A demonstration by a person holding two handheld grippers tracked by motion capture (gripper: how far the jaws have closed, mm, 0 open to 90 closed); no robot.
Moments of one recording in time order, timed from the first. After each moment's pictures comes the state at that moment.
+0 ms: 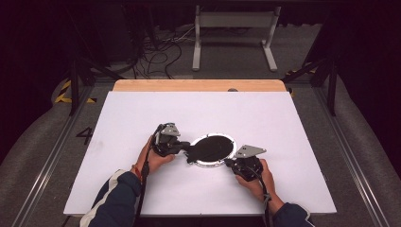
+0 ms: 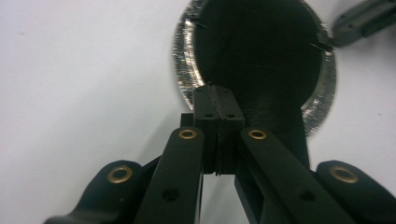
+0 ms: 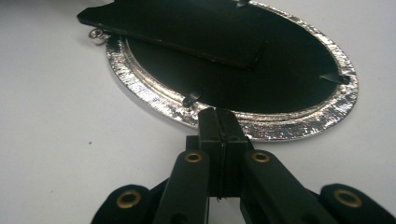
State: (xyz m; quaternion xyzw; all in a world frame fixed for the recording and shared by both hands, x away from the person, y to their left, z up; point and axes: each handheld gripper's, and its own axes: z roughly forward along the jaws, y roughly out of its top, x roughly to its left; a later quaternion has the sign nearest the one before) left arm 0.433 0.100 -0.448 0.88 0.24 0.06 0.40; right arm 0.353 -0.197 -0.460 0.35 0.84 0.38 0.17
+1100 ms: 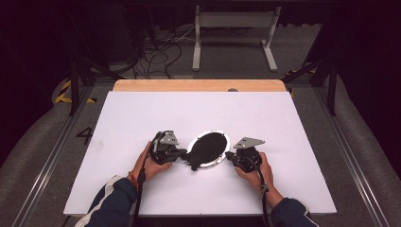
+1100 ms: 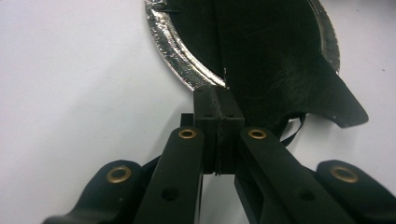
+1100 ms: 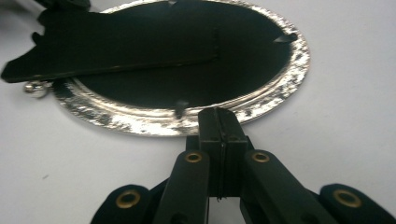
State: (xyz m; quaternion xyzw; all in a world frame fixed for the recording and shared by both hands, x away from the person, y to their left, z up) left arm 0.414 0.106 -0.462 0.89 0.23 0.06 0.38; right arm 0.373 -0.198 -0.458 0.37 0.84 0.37 0.16
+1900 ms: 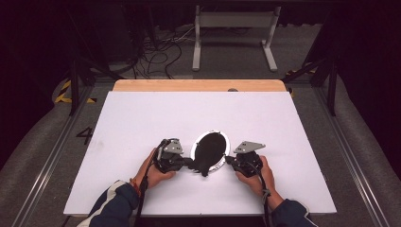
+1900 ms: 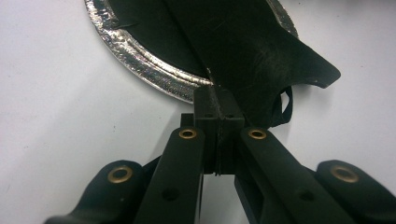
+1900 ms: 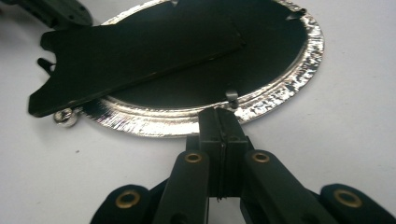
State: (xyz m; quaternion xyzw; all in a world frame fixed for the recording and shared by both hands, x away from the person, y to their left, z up) left arm 0.392 0.094 -0.463 0.90 0.20 0.03 0.39; right arm 0.365 -0.199 -0.458 0.37 0.84 0.37 0.16
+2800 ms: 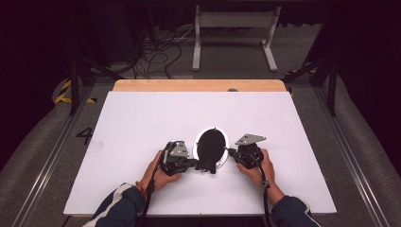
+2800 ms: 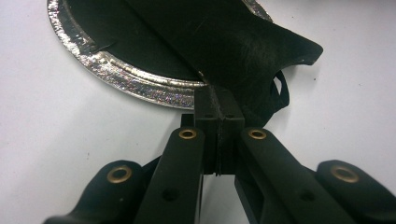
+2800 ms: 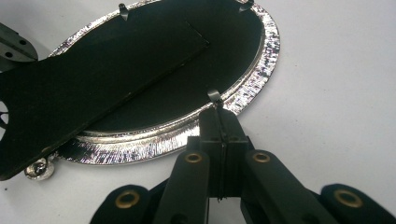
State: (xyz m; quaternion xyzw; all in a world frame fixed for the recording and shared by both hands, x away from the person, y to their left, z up) left arm 0.384 0.074 -0.465 0.90 0.20 0.06 0.39; right arm 0.387 -0.205 -0.457 0.39 0.83 0.36 0.18
